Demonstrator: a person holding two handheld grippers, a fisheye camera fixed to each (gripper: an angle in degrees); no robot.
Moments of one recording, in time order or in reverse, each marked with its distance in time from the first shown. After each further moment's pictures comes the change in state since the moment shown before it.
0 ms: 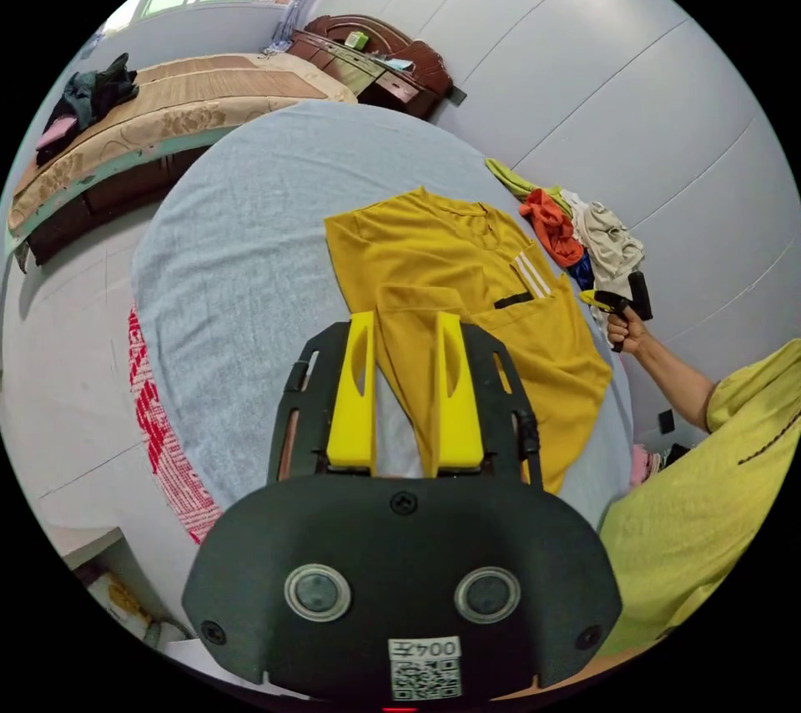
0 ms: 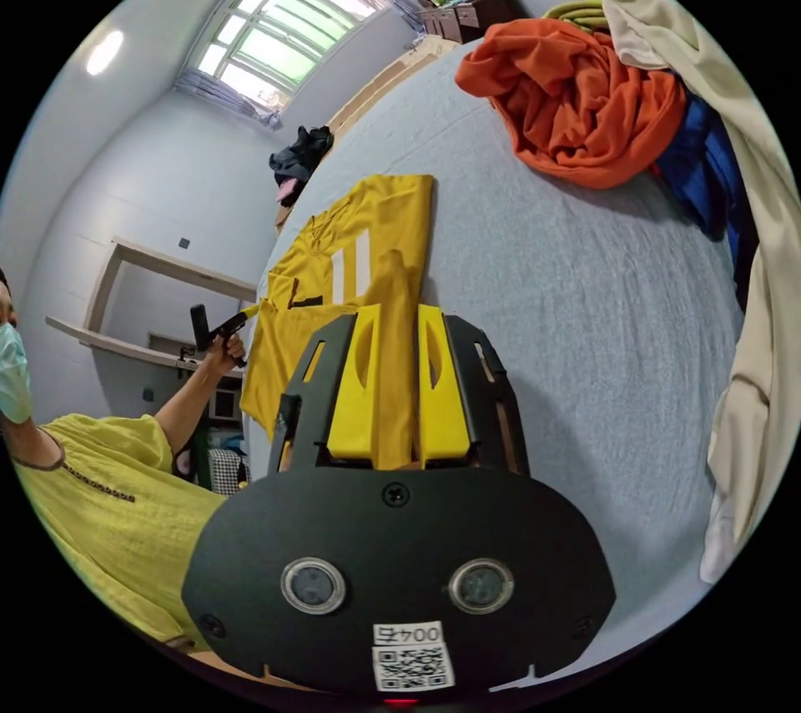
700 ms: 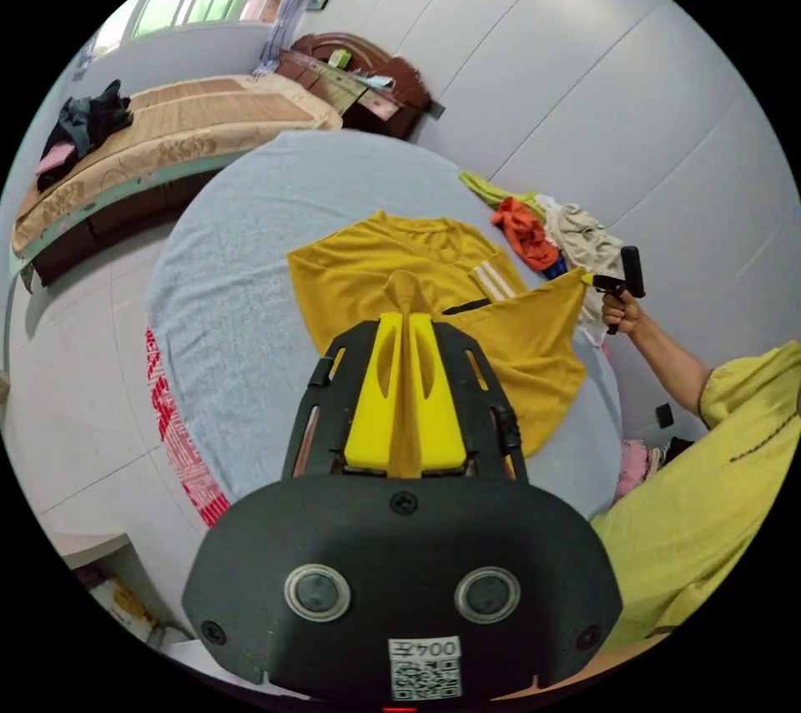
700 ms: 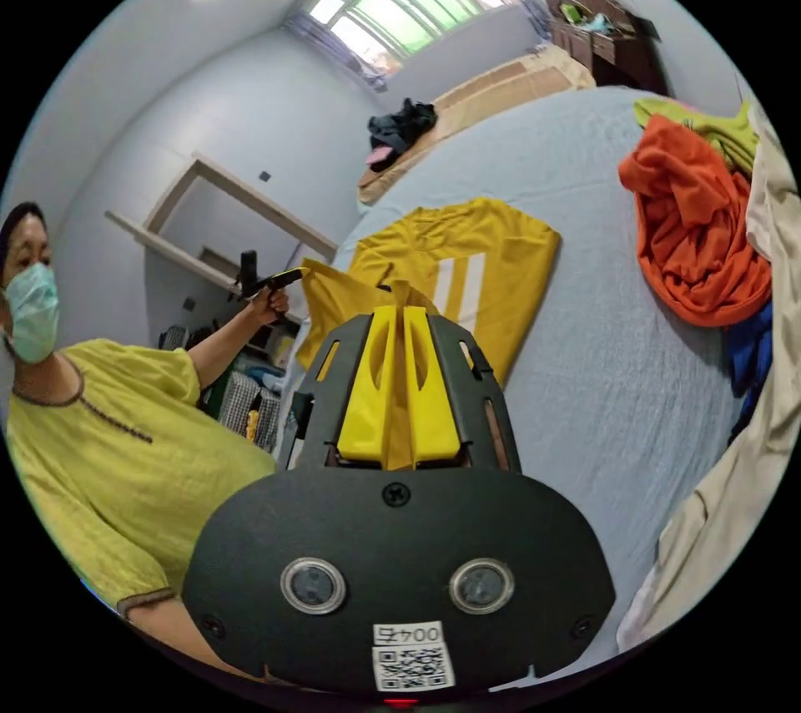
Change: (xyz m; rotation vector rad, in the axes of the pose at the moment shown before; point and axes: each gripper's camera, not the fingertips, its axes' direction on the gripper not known) left arm 0.097 0.182 -0.095 0.130 0.026 0.081; right arm -0.169 0.127 -0.175 -0.067 -0.188 -0.366
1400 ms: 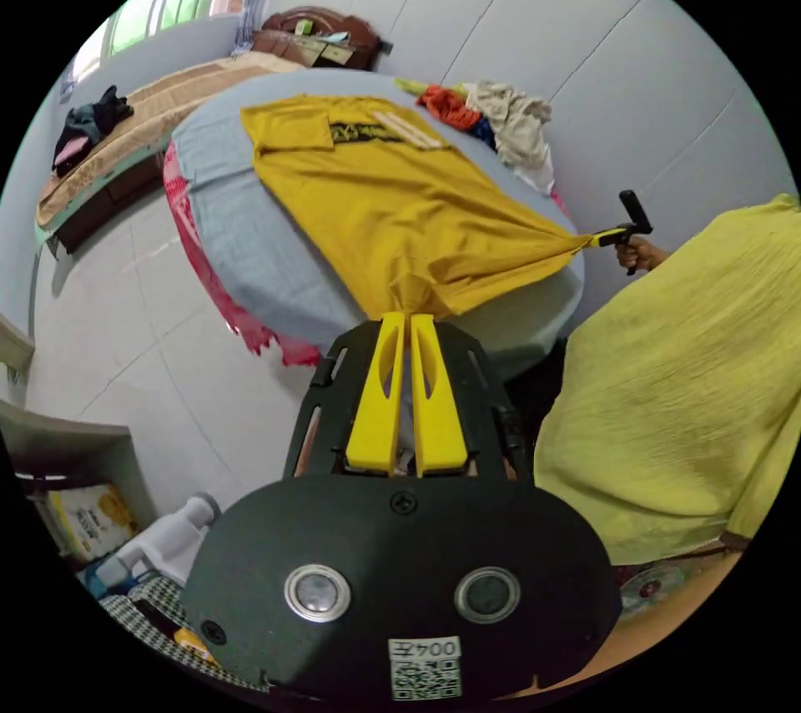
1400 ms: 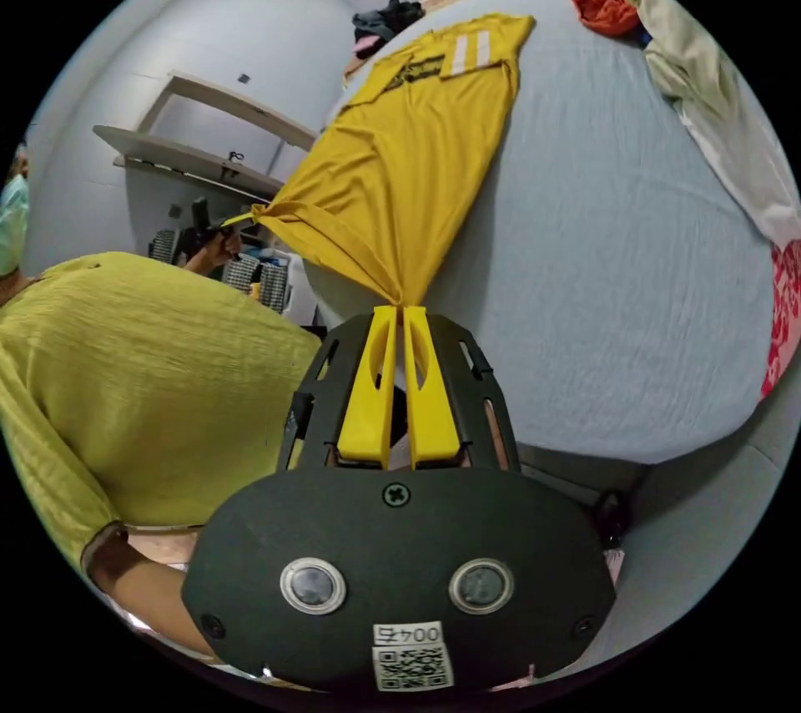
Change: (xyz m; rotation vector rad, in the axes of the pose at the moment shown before) left arm 0.233 0.456 -0.062 -0.258 -0.116 0.010; right arm -0.250 0.425 -0.071 -0.346 0.100 0.127
